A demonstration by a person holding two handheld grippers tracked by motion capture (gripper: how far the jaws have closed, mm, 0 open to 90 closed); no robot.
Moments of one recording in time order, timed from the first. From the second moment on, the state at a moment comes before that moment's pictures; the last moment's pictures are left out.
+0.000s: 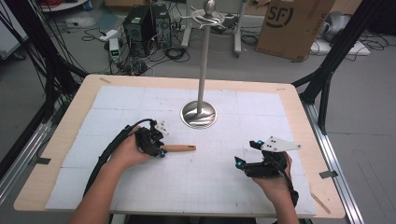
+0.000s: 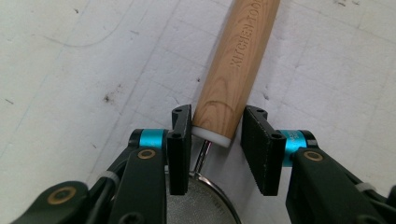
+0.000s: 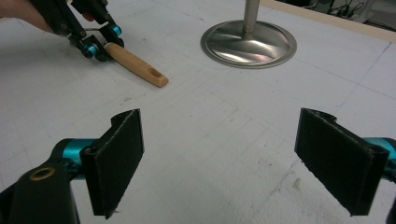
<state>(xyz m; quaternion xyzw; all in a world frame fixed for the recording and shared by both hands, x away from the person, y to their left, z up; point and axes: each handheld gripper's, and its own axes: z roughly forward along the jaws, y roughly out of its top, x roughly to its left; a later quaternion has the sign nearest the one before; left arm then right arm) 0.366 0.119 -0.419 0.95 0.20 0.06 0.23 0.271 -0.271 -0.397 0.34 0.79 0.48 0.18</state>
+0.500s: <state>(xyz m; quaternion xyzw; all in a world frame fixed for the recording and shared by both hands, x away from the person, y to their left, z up) 0.361 0.114 -0.416 0.95 0.19 0.05 0.23 0.270 -0.272 -0.396 0.34 0.79 0.48 0.18</state>
